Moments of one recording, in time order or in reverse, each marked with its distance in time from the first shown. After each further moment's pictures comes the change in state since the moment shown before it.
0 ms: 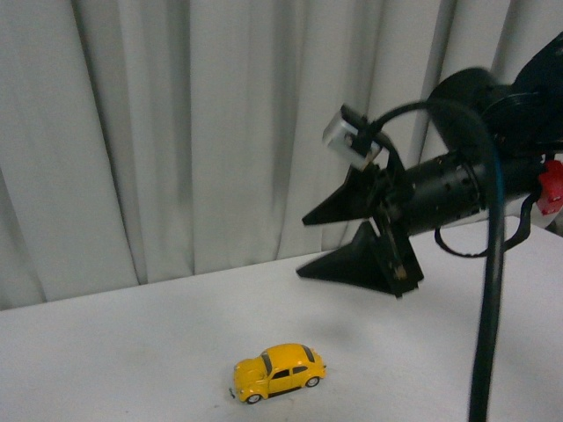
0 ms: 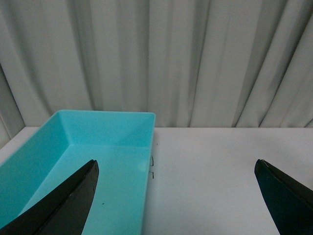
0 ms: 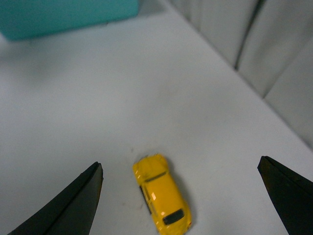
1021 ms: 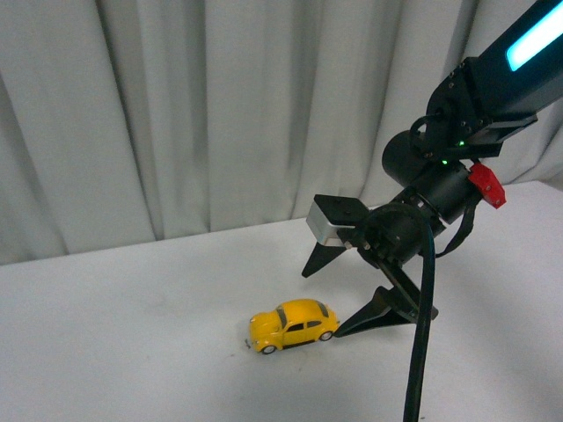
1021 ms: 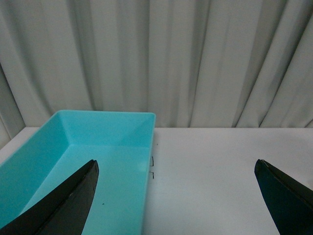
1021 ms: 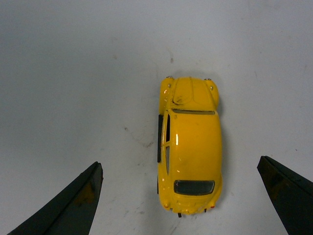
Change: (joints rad) left arm 0.000 0.000 0.000 0.000 0.000 0.000; right arm 0.051 0.426 0.407 -0.529 0.182 -0.711
